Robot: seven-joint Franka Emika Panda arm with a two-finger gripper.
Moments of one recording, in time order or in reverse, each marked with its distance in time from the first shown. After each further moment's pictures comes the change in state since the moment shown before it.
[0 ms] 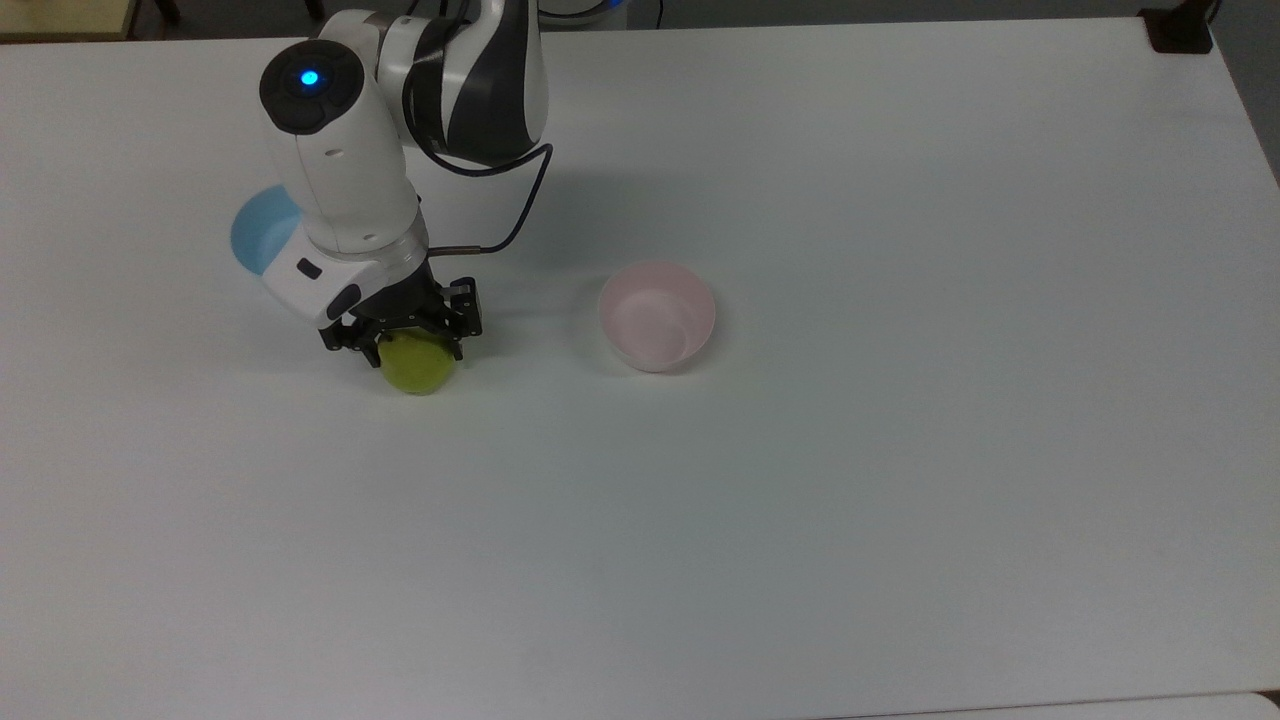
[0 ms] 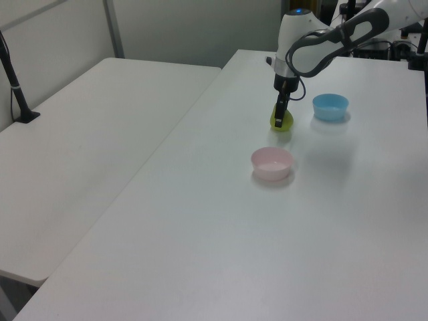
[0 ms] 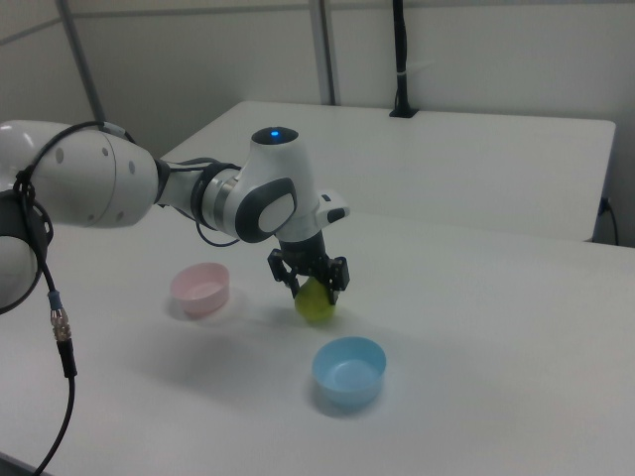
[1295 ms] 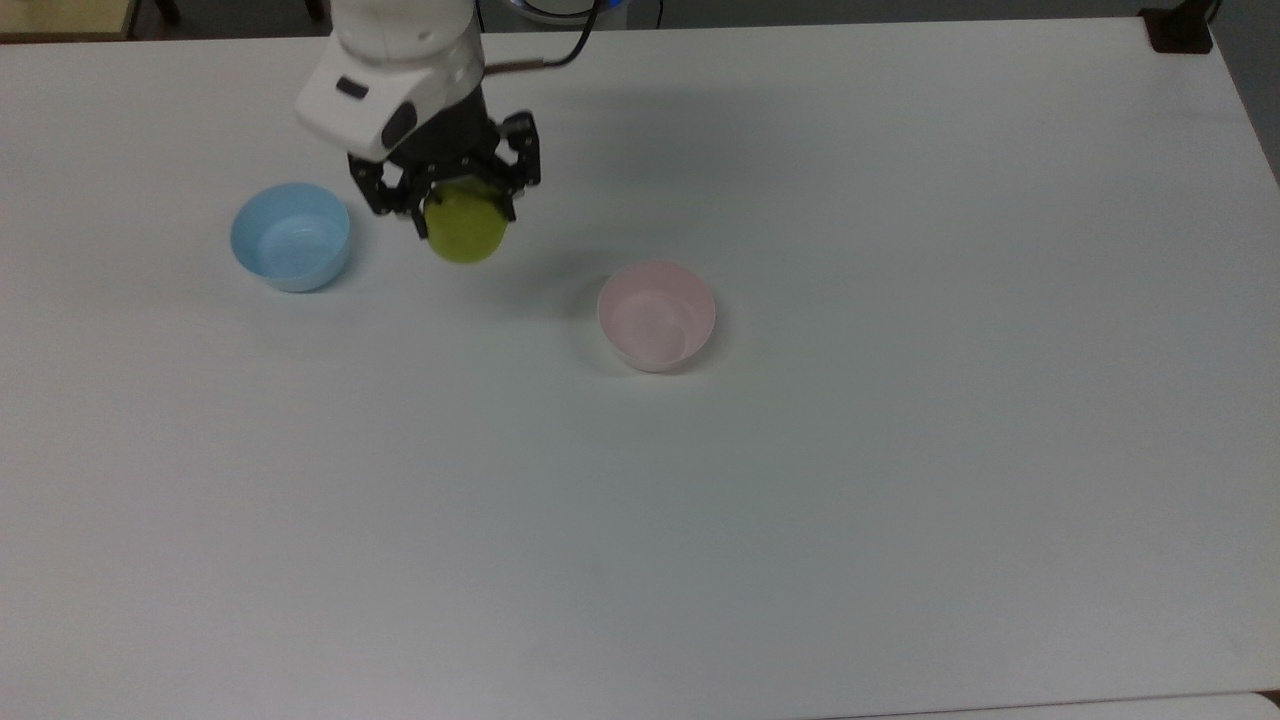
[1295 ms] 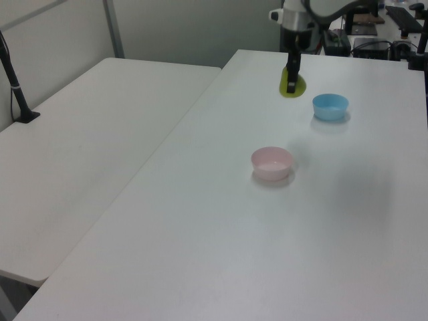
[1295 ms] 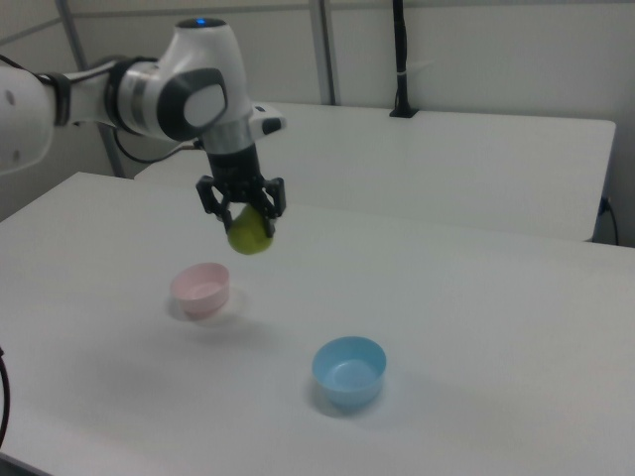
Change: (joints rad) arm 0.031 -0.290 0.070 0.040 -0.028 -0.393 0.000
